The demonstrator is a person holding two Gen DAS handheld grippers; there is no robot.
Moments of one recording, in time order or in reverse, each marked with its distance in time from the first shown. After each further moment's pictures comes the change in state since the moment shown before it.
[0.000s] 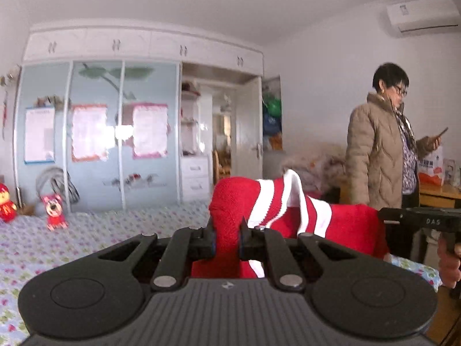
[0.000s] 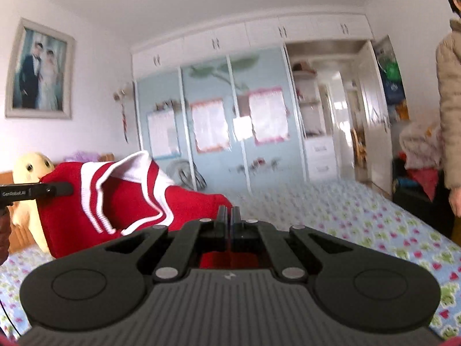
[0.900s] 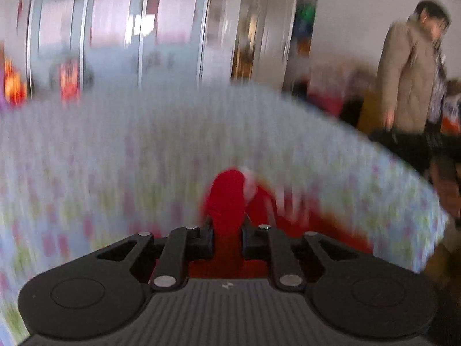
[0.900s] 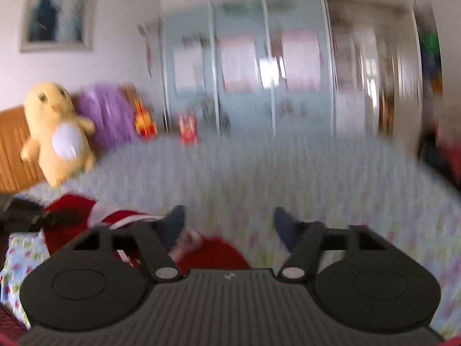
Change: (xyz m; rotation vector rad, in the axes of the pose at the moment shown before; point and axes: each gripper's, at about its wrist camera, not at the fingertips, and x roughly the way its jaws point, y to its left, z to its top) left arm -0.006 0.067 -0.212 -0.170 0.522 0.044; right arm 0.118 0.038 -0.111 -0.004 0.395 0.049
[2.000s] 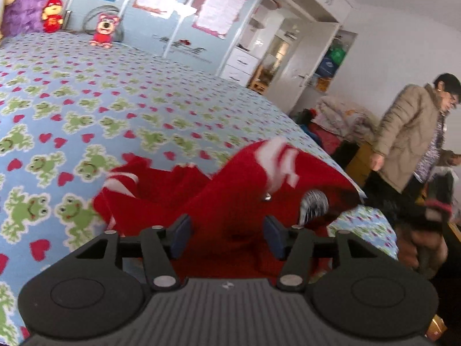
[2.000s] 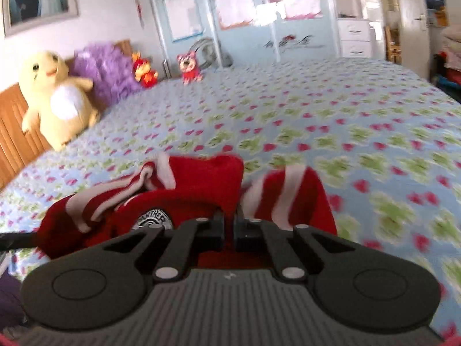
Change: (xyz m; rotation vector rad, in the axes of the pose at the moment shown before) left arm -0.049 -0.003 -0.073 -0.318 -0.102 -0.114; right arm -0.030 0.012 -0.095 0.059 0.131 0.029
